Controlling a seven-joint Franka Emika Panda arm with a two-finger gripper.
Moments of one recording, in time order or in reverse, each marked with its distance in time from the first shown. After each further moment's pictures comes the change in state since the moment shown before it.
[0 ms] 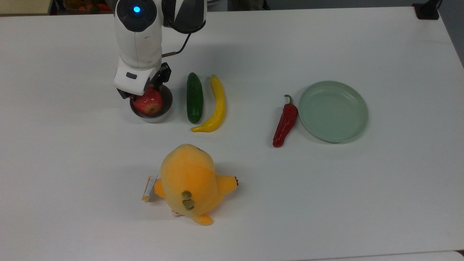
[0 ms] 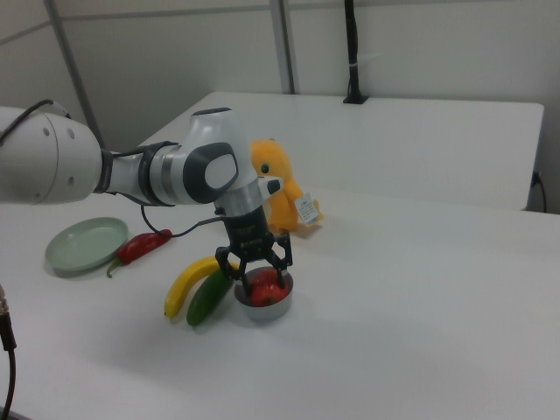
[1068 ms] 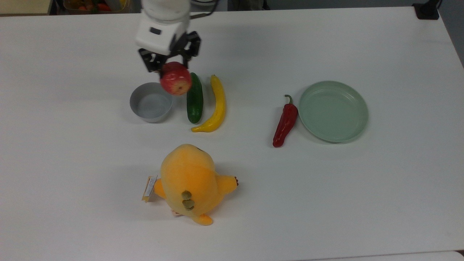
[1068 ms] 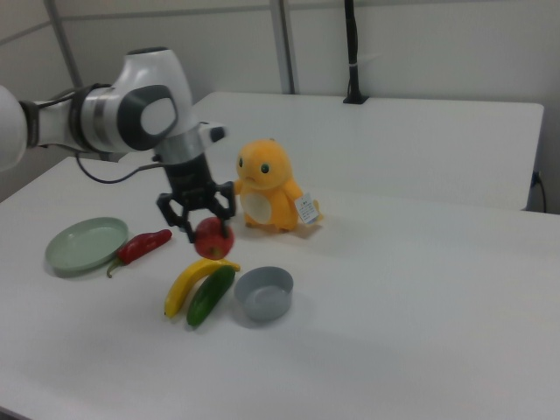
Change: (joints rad) arm 0.004 -0.187 0.145 -0.005 0.100 -0.116 0.159
